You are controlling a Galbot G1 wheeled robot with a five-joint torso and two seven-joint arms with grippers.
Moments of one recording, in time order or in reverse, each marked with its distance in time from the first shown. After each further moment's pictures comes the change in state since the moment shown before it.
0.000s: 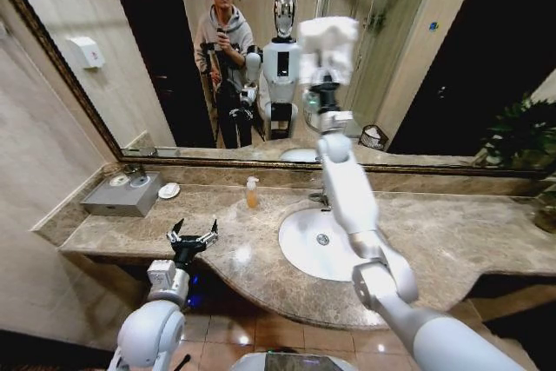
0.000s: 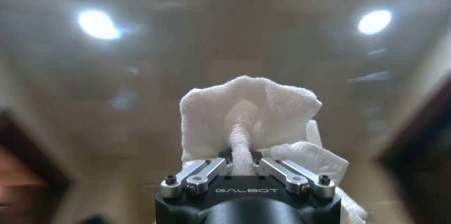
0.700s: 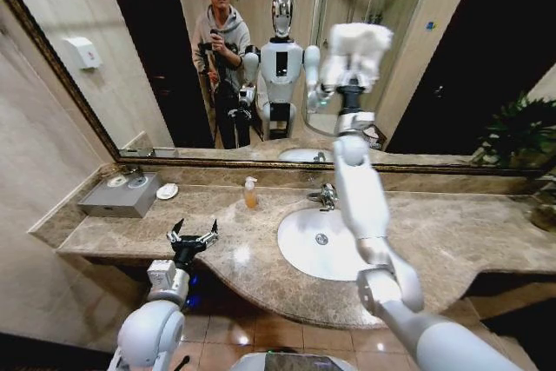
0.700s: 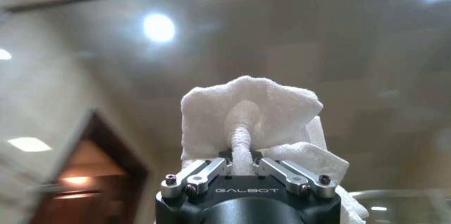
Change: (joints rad) left arm 0.000 0.000 0.000 0.000 0.000 0.000 0.000; right arm -0.033 0.112 -0.146 0.015 0.003 -0.018 -0.122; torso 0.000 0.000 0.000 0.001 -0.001
